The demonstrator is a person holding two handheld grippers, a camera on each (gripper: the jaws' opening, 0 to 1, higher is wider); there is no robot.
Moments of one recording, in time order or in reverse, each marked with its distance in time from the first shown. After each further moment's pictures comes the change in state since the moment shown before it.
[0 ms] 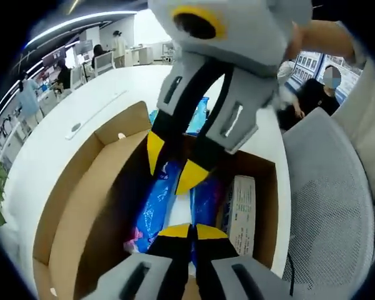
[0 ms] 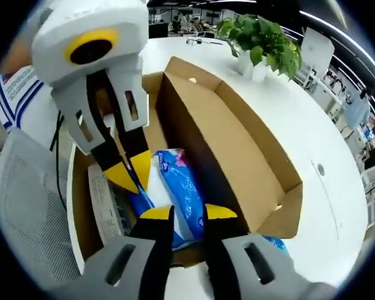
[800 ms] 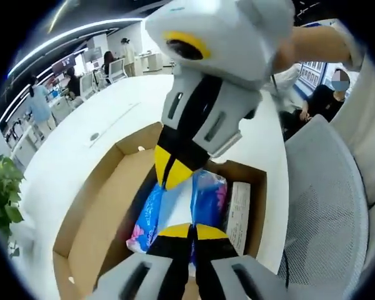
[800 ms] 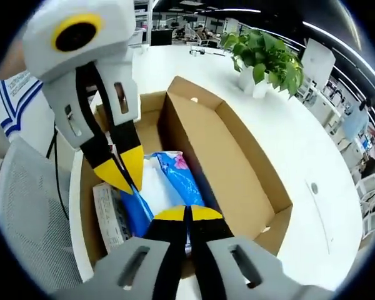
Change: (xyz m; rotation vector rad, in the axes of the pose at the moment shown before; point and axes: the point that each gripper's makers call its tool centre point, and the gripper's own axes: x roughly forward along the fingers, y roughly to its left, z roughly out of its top) left arm -0.047 0.002 0.015 0.001 -0.037 0.097; right arm -0.029 -0.006 0.037 -0.033 -0.089 -0.028
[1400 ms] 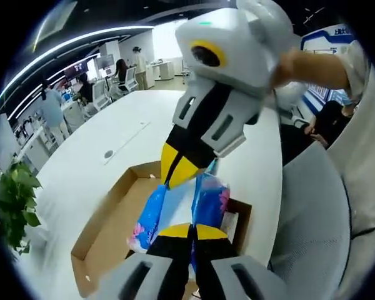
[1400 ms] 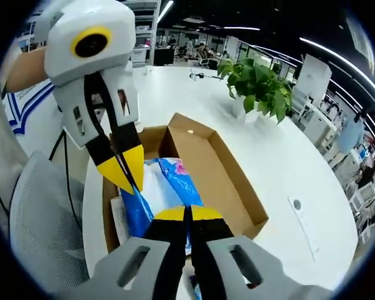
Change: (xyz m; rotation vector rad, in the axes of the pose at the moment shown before) left arm -0.042 -0.012 0.055 -0.037 -0.074 0.066; right arm -0.067 -0.008 0.031 -0.032 -0.123 -0.017
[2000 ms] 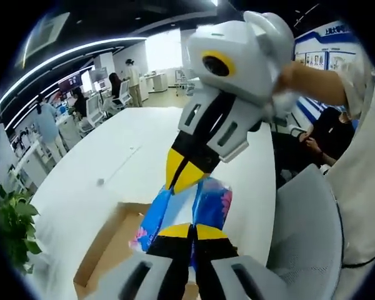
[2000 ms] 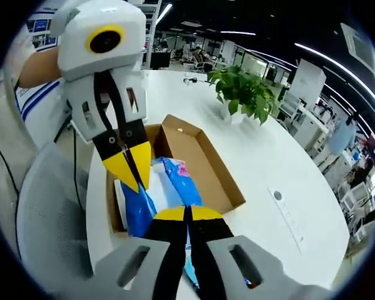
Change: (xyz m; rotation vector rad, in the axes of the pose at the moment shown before) left arm 0.022 -0.028 0.067 0.052 -0.068 -0.029; right arm -0.068 -0.020 -0.027 -0.001 -0.008 -0.051
